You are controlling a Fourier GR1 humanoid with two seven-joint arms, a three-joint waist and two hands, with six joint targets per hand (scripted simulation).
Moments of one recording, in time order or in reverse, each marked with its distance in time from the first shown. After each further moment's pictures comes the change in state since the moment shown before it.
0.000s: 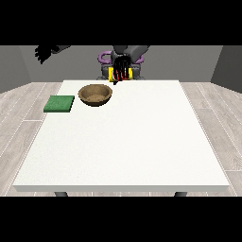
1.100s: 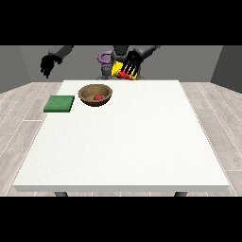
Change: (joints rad) left arm 0.148 0.027 0.166 -0.424 0.304 0.053 -0.157; right arm 0.028 0.011 -0.026 0.060 0.002 0.005 -0.052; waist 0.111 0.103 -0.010
